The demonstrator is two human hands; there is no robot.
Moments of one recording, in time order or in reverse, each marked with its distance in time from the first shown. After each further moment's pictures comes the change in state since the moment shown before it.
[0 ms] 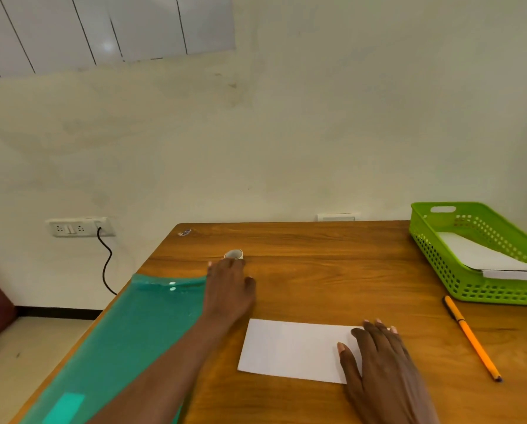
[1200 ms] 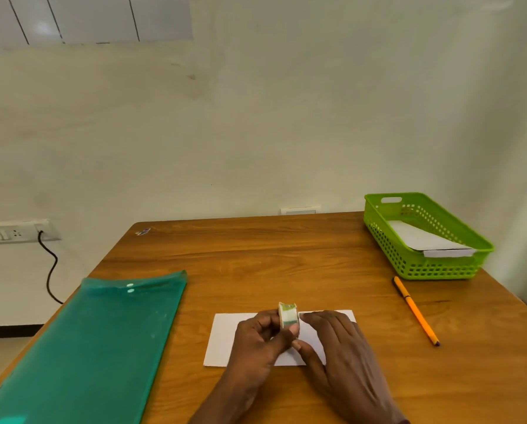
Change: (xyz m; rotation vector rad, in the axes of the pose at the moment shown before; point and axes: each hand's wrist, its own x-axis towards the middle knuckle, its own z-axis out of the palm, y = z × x) left_hand -0.109 0.085 0.023 -1.154 -0.402 -0.246; right_hand -0.016 0.000 -0.014 0.296 0.280 -0.335
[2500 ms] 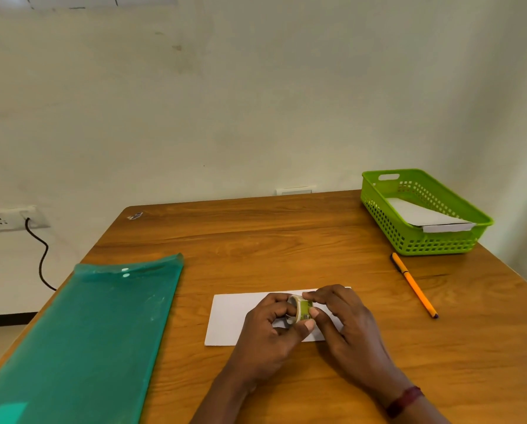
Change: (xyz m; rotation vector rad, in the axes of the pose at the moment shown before) left_hand -0.007 -0.004 0.004 0.287 -0.102 0.226; right_hand -0.001 0.020 0.007 0.293 0.033 0.079
